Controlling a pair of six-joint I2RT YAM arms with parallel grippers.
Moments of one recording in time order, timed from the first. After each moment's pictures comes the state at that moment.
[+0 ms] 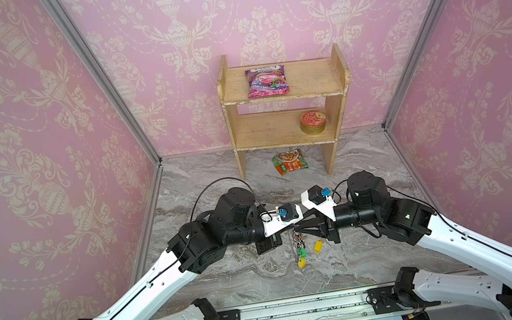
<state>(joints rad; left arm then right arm) -0.92 1.06 1.26 -0.78 0.32 0.44 0.81 0.99 0.99 -0.38 -0.58 -0.10</state>
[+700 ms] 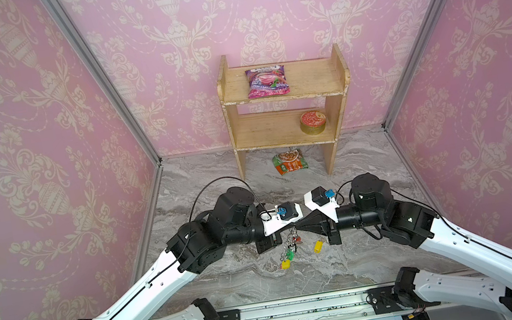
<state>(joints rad) -0.92 1.06 1.26 -0.77 0.33 0.43 0.81 0.95 0.94 -0.31 -0.58 -0.08</state>
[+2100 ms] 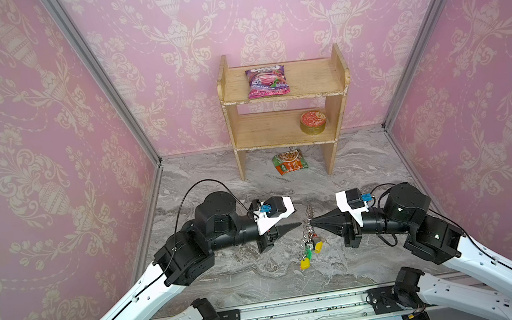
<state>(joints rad) -0.93 0.97 1.21 -0.52 0.41 0.29 0.78 0.73 0.82 -0.11 -0.58 -0.03</state>
